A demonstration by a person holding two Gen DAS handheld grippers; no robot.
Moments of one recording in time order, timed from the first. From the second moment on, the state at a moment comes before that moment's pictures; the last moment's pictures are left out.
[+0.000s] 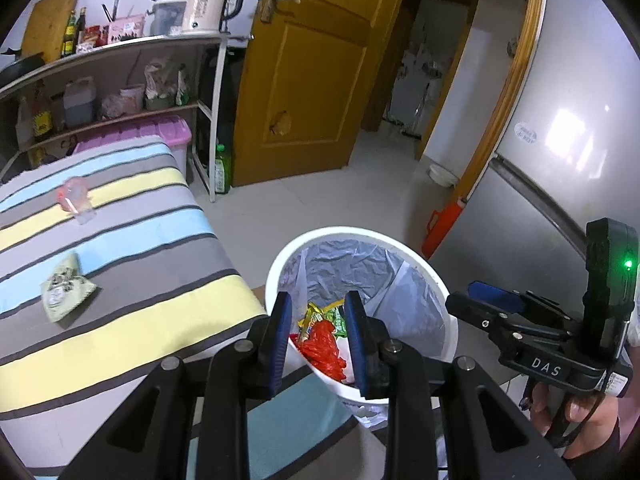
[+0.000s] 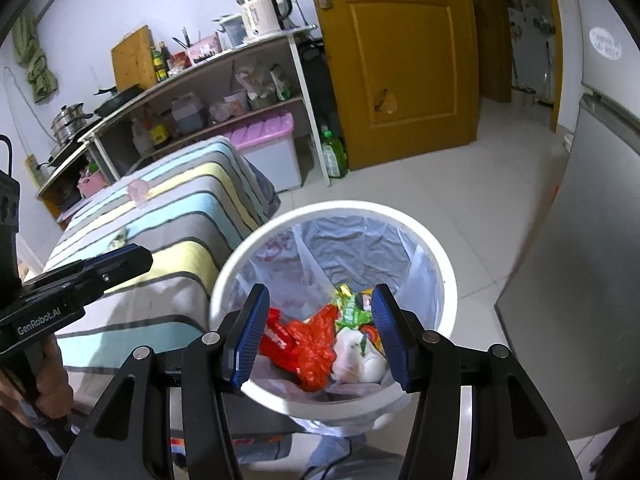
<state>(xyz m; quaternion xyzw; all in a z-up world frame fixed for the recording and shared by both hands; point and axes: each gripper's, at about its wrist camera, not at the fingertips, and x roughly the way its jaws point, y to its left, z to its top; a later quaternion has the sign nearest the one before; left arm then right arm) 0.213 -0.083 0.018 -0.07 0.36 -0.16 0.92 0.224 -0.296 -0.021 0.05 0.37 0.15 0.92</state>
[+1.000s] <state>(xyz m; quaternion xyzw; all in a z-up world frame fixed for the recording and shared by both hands) 0.158 0.039 0.034 -0.12 0.31 -0.03 0.94 0.194 -0.200 0.015 0.02 0.32 0.26 0.91</state>
